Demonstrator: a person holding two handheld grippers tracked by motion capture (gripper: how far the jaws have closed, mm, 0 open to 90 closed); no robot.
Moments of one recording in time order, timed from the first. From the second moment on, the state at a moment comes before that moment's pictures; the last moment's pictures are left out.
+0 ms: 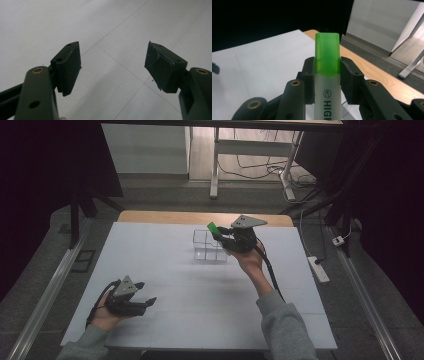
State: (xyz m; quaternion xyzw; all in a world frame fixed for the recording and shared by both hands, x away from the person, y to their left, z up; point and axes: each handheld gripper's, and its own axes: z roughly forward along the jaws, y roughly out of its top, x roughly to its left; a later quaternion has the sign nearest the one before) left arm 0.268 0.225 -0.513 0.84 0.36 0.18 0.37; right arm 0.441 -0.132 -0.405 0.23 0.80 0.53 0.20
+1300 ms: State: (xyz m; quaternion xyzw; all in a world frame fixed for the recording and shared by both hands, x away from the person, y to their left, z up) left arm 0.271 0.231 -0.518 0.84 0.36 0.17 0.37; right arm 0.503 -0.092 -0.424 0.27 0.75 0.57 0.20
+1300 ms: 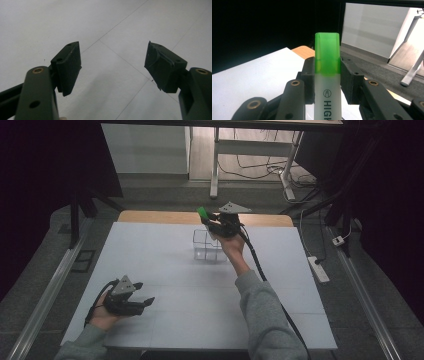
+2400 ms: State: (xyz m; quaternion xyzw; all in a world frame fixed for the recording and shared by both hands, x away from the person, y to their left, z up) left arm 0.272 0.232 -0.519 0.84 0.37 0.17 0.37; right arm 0.485 -0.117 -0.423 0.27 0.79 0.52 0.18
